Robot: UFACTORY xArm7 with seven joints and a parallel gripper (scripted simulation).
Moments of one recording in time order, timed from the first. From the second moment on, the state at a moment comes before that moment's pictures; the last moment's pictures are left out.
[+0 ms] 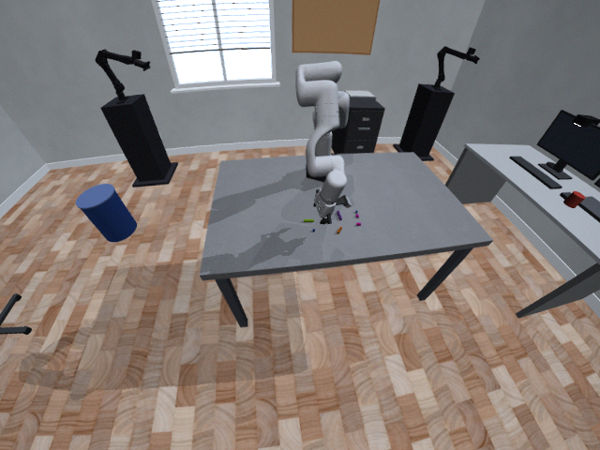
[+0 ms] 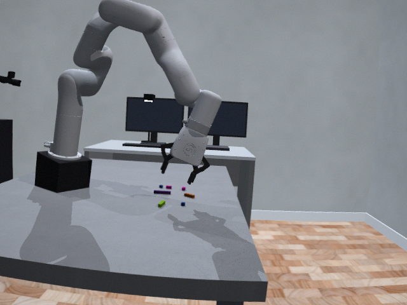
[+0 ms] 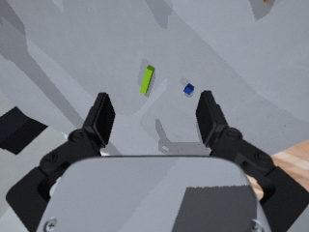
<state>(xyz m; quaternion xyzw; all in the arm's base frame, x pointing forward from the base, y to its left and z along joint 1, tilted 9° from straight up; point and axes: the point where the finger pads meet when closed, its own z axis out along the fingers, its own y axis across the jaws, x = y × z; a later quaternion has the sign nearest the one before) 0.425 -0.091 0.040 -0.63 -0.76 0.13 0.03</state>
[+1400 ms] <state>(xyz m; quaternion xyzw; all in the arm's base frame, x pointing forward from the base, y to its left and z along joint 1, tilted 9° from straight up) 0.396 0.005 0.019 -0.51 -0.85 0.08 -0.06</state>
